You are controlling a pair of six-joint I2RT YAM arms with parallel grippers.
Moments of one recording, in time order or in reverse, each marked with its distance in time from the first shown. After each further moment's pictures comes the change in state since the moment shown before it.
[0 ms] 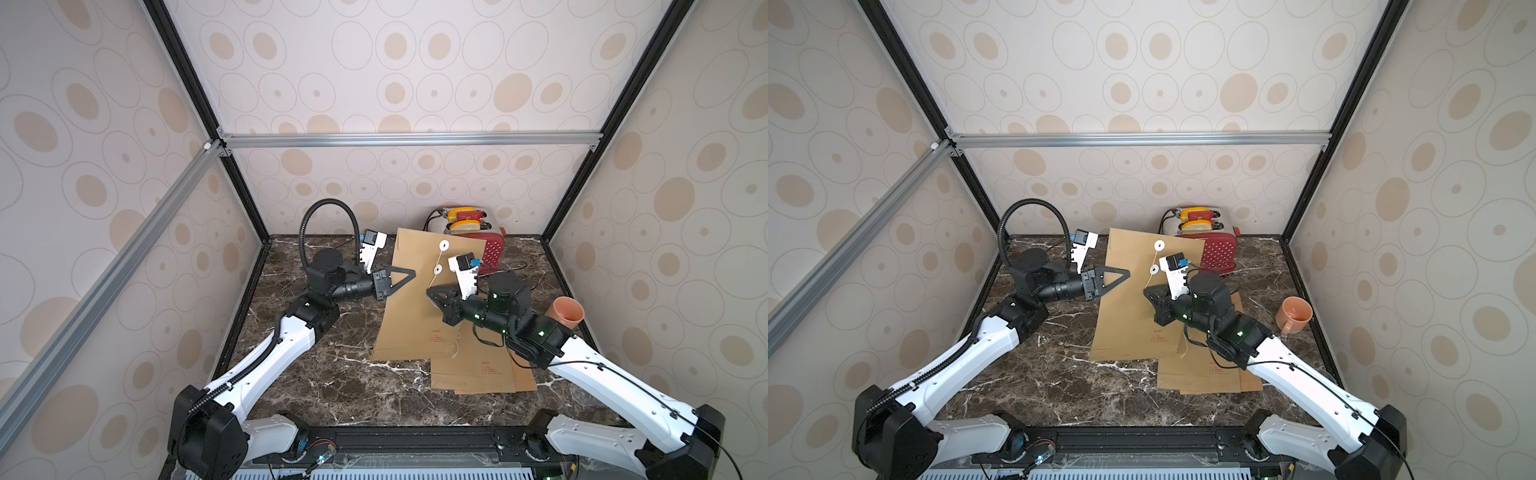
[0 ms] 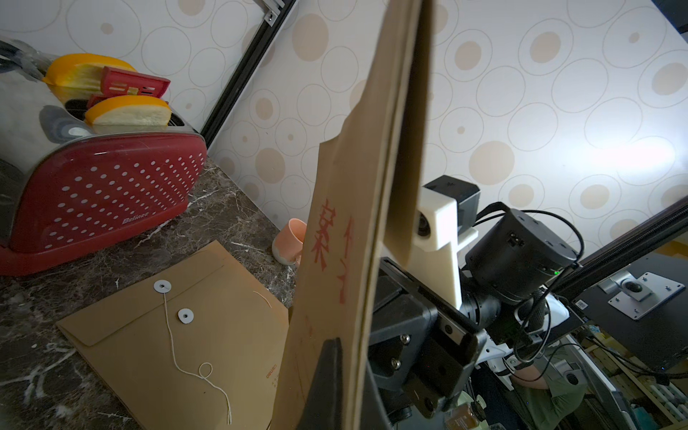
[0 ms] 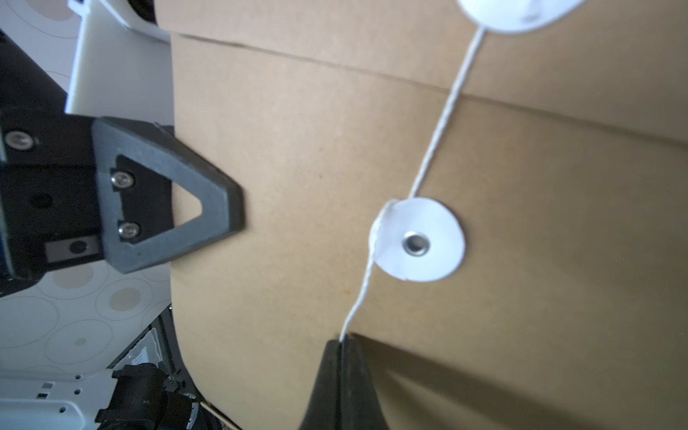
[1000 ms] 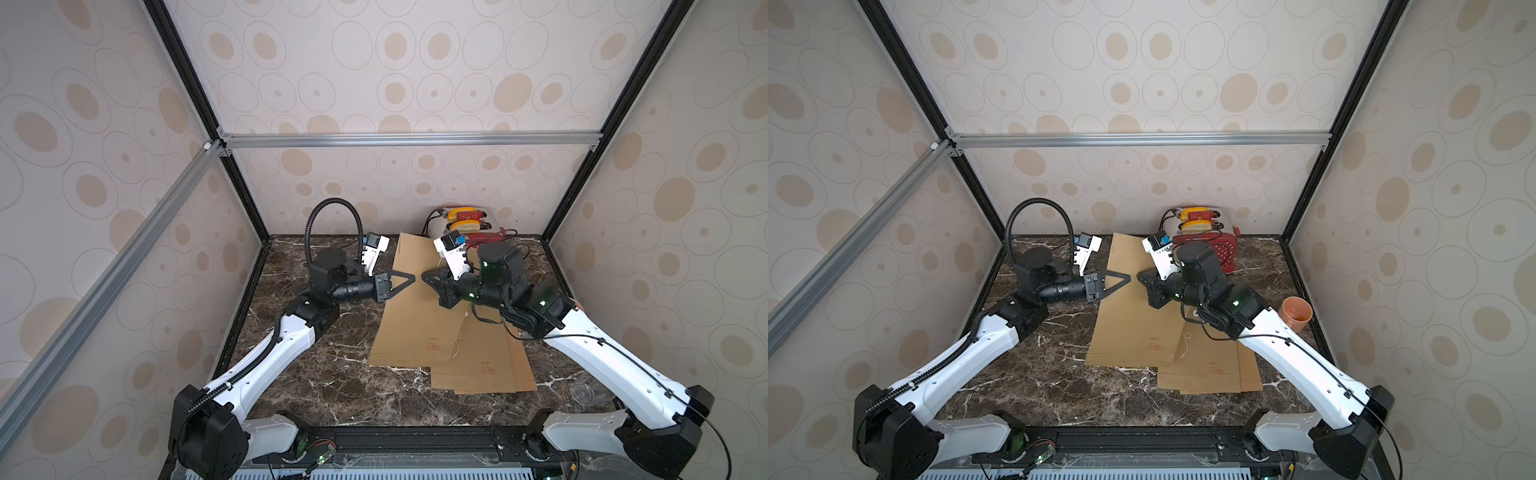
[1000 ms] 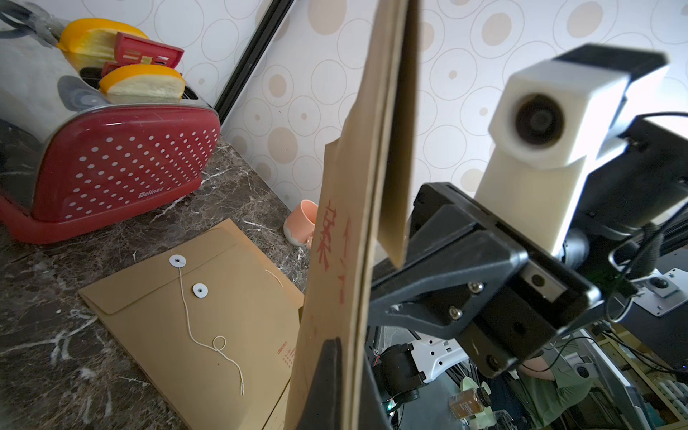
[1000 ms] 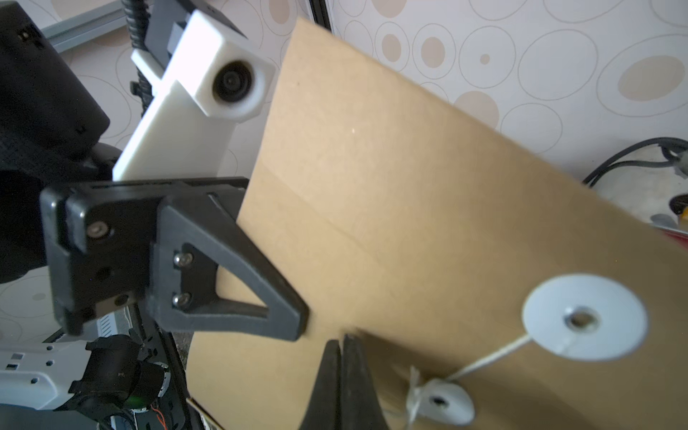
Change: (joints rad) left arm -0.001 0.006 0.021 -0.111 -0.001 0.069; right arm 0.000 0.144 0.349 -0.325 0.023 -0.200
